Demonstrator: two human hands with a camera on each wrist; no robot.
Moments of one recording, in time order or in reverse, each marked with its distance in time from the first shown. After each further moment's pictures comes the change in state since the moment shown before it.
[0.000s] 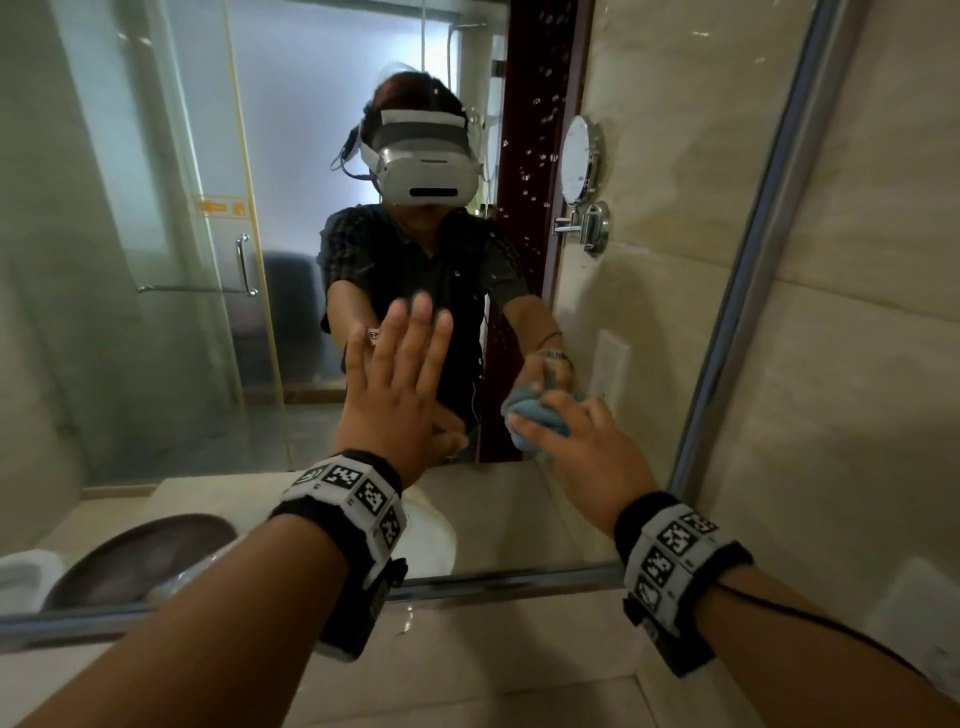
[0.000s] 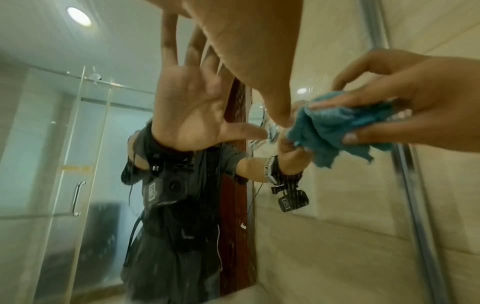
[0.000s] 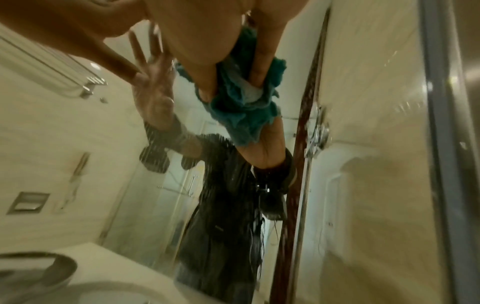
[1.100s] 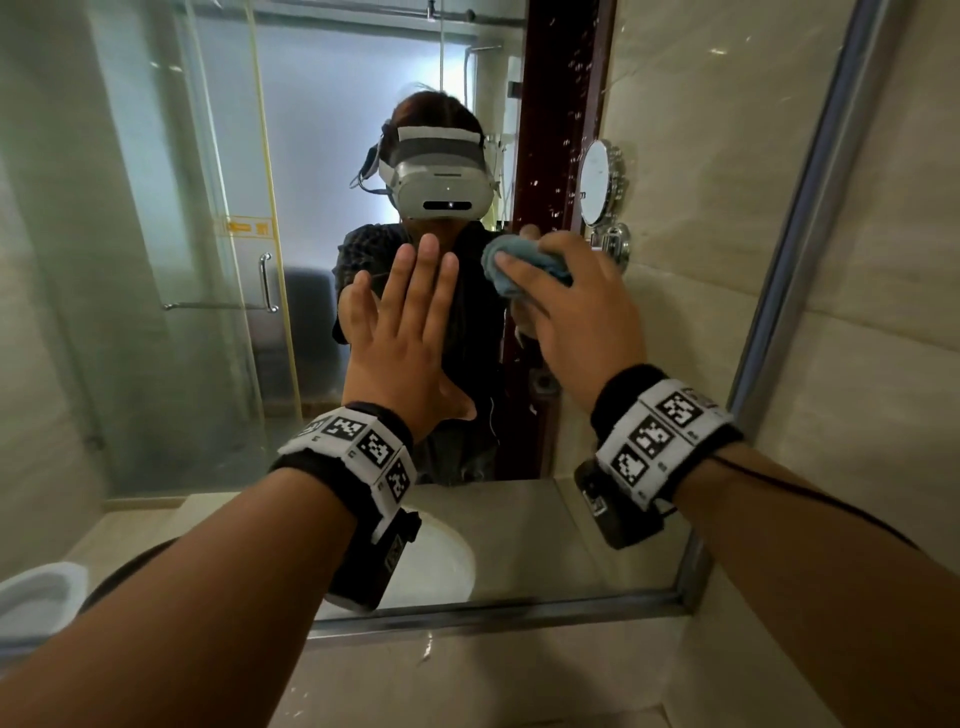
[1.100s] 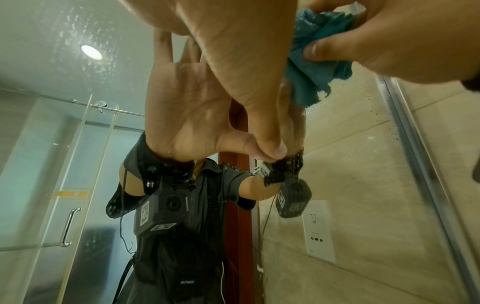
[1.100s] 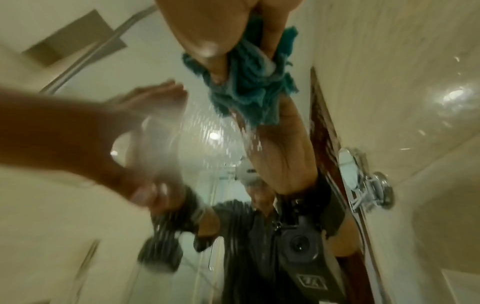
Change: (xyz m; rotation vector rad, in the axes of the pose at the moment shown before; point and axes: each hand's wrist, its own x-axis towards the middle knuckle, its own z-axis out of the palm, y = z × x) left_hand 0.052 -0.032 -0.027 -0.015 0.089 -0.019; right_hand 0.142 -0.007 -0.063 0.168 0.265 0.166
